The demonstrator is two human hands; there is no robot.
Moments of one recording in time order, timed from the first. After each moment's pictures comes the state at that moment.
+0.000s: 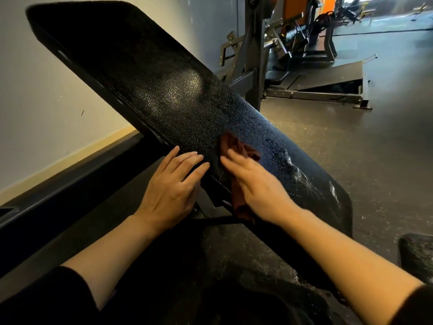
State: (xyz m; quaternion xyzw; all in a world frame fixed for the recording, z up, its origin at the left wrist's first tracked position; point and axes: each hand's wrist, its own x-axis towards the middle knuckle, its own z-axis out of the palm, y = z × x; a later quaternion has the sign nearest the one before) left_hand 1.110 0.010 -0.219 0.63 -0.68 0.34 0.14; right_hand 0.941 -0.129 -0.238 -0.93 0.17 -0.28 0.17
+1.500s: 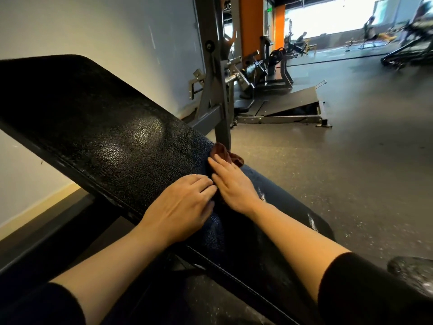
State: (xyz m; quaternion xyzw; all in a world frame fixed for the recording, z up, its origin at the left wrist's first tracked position) left_hand 1.087 -0.101 -0.178 0.61 -0.75 0.27 0.03; right_hand 0.991 -0.242 -0.233 -0.88 0.27 -0.33 0.21
